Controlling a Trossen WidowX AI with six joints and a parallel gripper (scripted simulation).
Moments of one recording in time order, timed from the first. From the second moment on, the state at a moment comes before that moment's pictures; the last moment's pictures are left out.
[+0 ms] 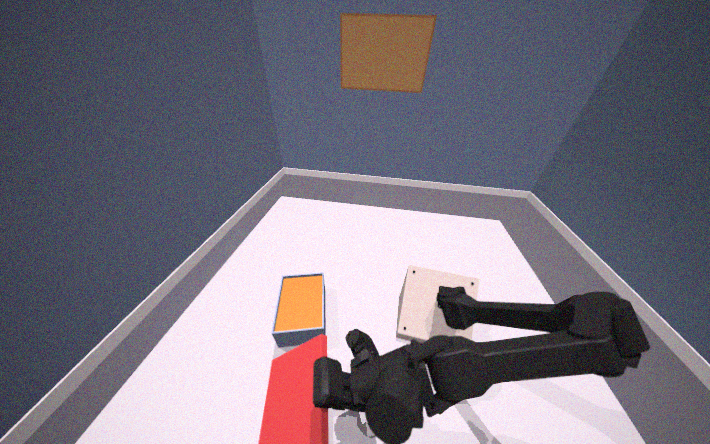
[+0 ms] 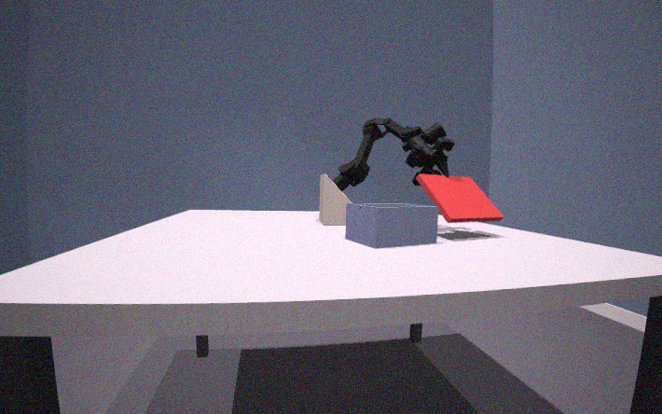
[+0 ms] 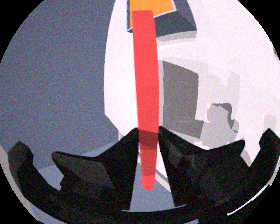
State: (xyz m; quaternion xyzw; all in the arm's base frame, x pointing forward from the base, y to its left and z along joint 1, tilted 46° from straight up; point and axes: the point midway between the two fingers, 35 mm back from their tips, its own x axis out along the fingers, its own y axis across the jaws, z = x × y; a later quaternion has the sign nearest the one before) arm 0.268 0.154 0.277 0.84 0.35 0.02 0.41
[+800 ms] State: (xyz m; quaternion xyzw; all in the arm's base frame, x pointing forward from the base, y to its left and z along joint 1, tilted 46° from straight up) arm 0.269 0.168 0.264 0.84 0.35 0.02 0.41
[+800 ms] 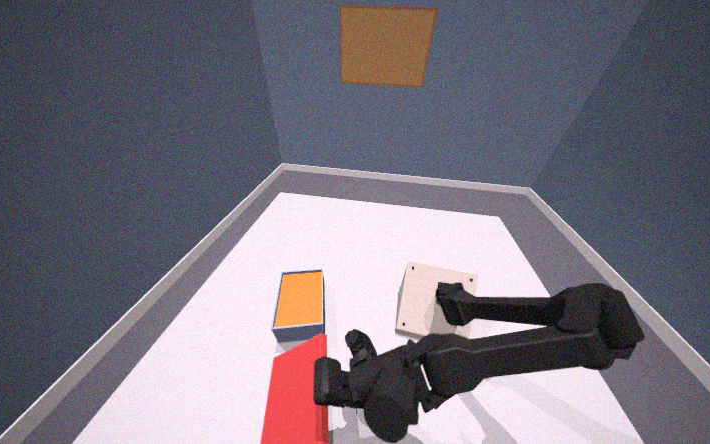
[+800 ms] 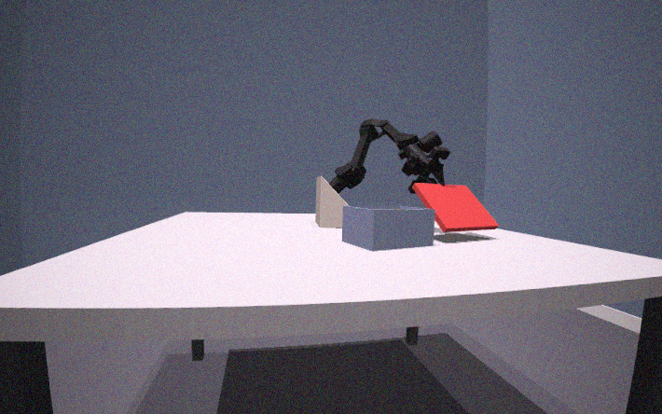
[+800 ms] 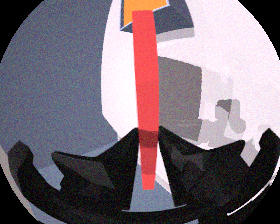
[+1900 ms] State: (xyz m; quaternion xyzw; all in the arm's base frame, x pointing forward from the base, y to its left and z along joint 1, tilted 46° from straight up) arm 0.271 0.187 0.246 0.84 0.35 0.02 0.40
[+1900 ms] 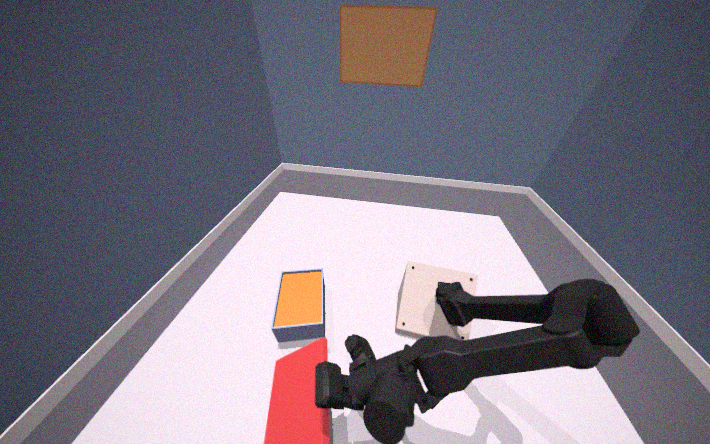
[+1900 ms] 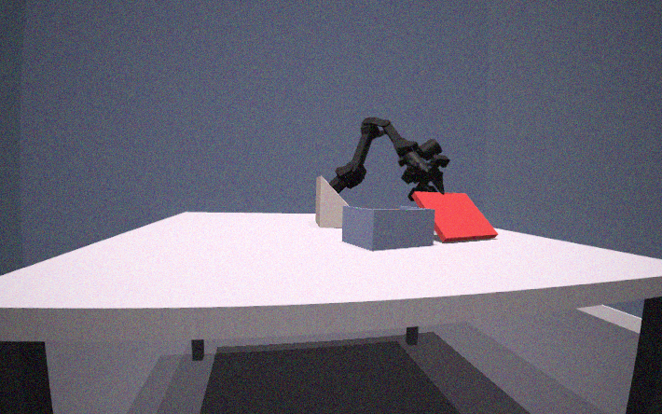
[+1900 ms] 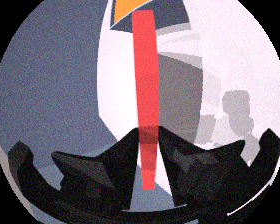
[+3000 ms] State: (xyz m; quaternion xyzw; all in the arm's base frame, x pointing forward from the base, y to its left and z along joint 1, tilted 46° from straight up) arm 0.275 0.202 0.236 0.85 0.34 0.03 0.40
